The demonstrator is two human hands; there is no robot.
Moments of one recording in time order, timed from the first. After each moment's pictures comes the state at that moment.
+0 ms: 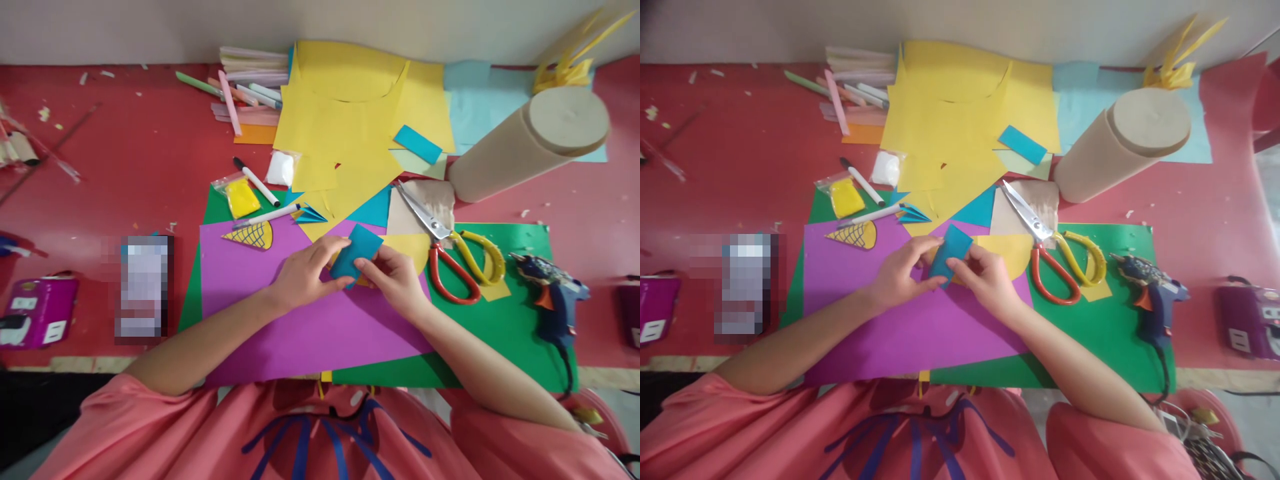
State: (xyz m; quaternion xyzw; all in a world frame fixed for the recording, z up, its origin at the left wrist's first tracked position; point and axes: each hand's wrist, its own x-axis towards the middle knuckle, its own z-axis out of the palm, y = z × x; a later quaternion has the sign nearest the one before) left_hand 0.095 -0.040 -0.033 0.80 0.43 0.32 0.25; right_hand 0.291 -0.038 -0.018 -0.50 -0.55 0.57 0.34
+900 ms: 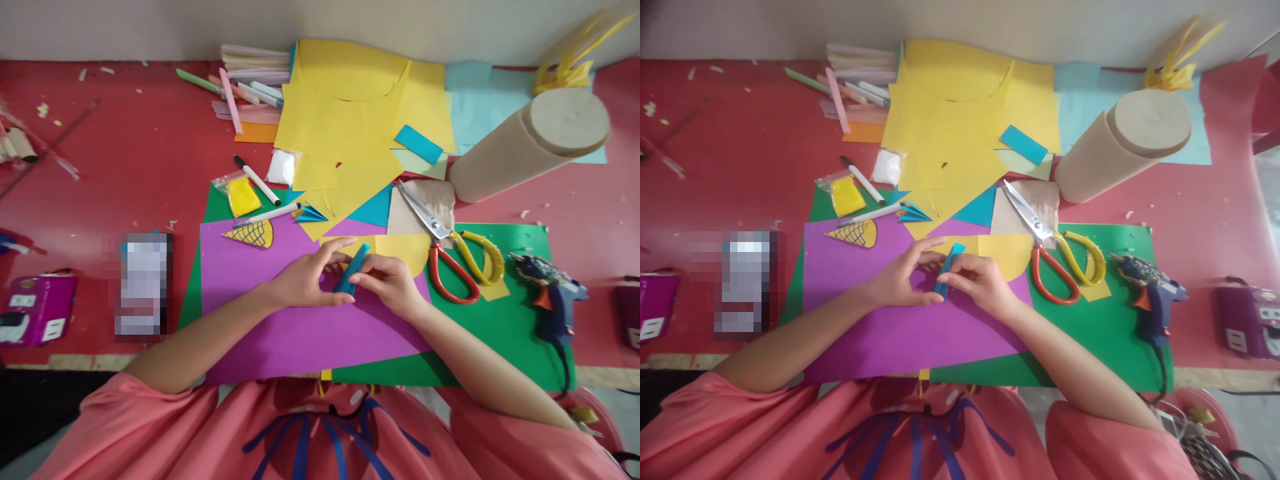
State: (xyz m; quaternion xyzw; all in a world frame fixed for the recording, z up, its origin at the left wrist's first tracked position) left_hand 0.090 -0.039 -0.035 0.73 0.34 0.30 0.52; right_hand 0.290 -0.036 -0.019 -0.40 -0.63 0.56 0.36
